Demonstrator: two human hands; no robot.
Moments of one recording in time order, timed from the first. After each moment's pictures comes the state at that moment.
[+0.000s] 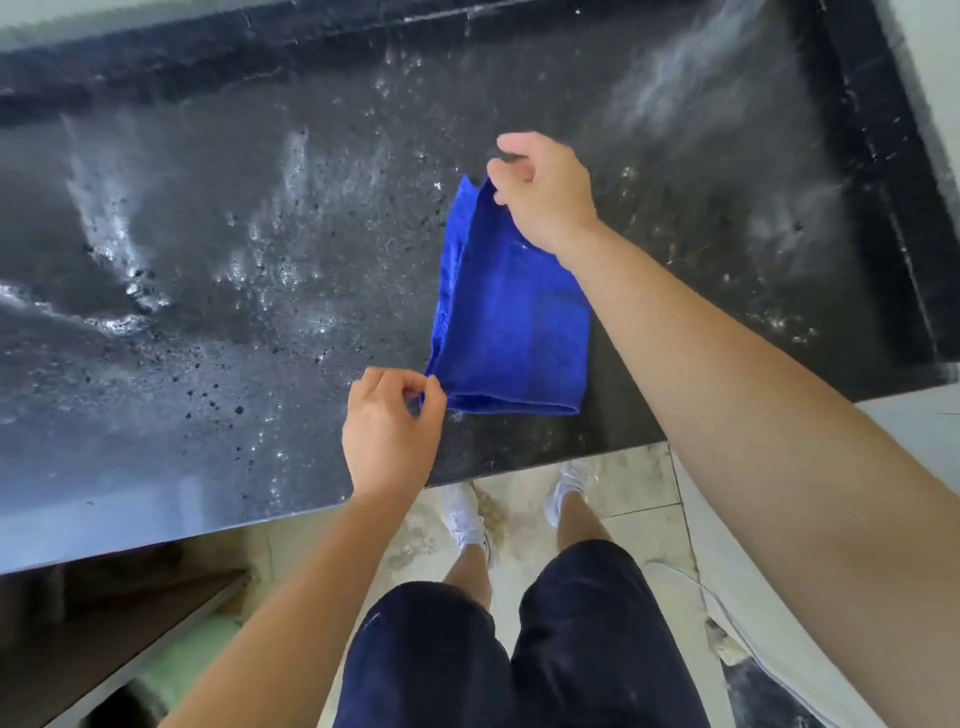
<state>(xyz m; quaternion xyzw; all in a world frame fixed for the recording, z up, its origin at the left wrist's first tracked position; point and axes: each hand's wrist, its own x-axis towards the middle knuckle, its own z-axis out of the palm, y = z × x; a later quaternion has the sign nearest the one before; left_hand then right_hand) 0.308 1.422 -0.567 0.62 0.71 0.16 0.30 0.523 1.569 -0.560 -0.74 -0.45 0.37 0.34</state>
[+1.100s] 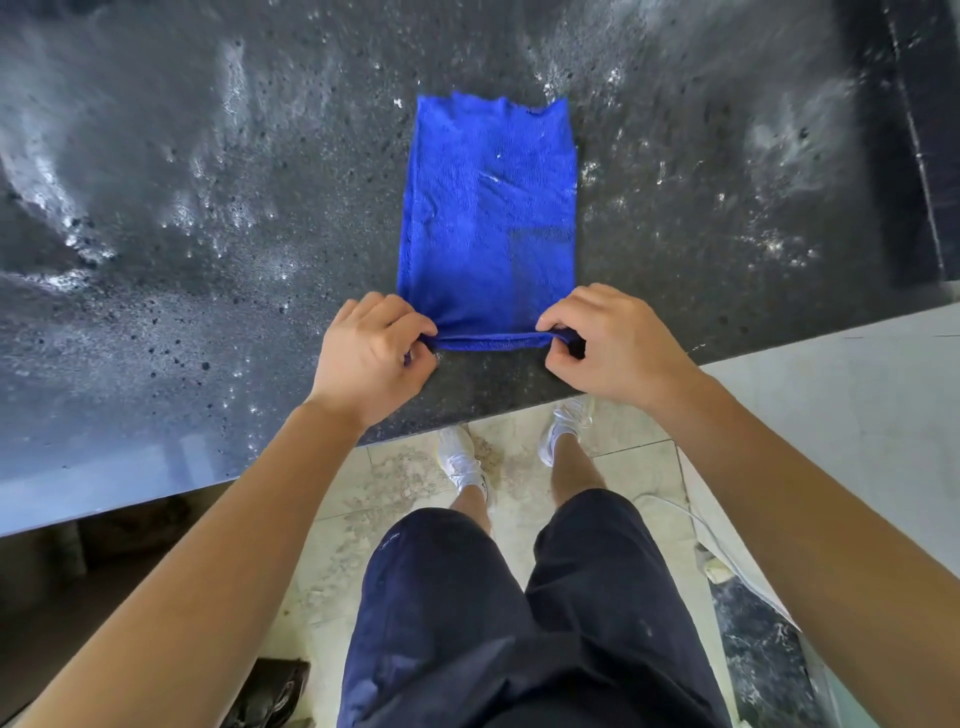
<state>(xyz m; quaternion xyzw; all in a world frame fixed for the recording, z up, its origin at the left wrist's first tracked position) 0.288 1.452 -0.606 0.89 0.39 0.15 0.16 0.554 1.364 -0.588 -0.65 -0.70 0.24 0.17</state>
